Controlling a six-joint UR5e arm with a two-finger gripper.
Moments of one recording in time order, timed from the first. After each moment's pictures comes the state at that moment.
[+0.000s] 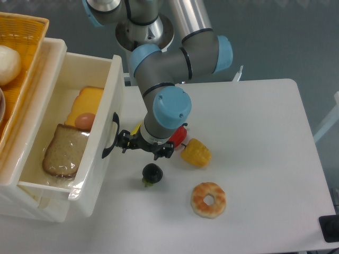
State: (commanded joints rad) arm 2.36 -1.94 -1.61 -1.33 1.30 0.50
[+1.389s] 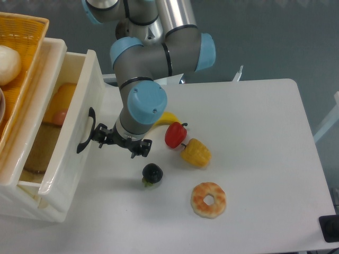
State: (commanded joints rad) arm 2.26 -1.90 -1.61 -1.35 1.26 0.50
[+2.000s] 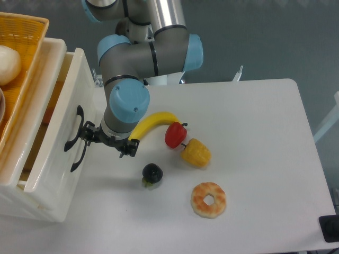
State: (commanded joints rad) arm 2.23 -1.90 -1.61 -1.34 1.26 0.50
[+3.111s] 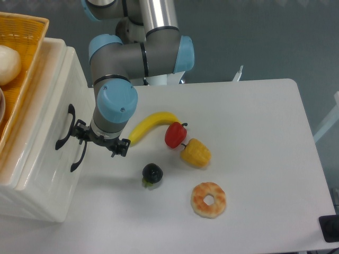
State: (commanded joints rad) arm 2.20 -1.90 -1.61 -1.34 1.26 0.50
